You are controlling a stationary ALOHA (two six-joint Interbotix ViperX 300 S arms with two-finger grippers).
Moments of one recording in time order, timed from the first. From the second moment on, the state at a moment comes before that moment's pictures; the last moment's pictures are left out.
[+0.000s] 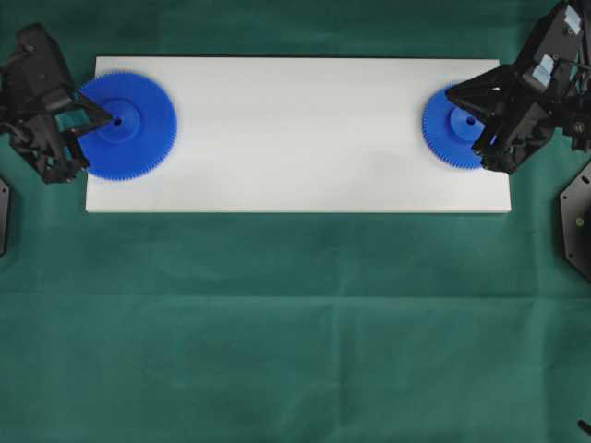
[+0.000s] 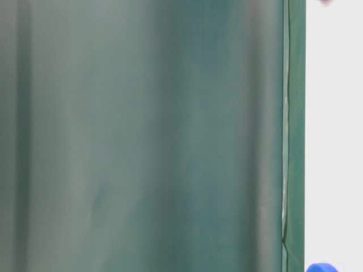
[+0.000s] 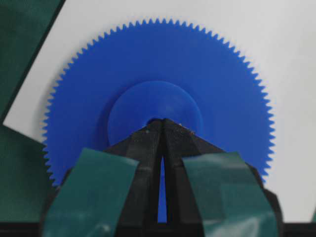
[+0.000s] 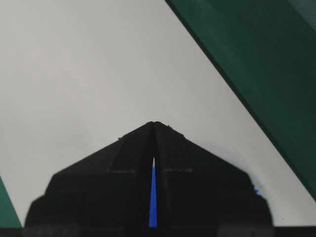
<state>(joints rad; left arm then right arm) 0.49 -0.53 1.22 -0.02 0.06 0.11 -0.37 -0.62 1.12 -0.77 0.19 1.03</state>
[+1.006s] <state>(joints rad) 0.50 -0.36 1.18 -0.02 0.08 0.11 -0.37 -0.62 1.14 -0.77 0.18 1.04</state>
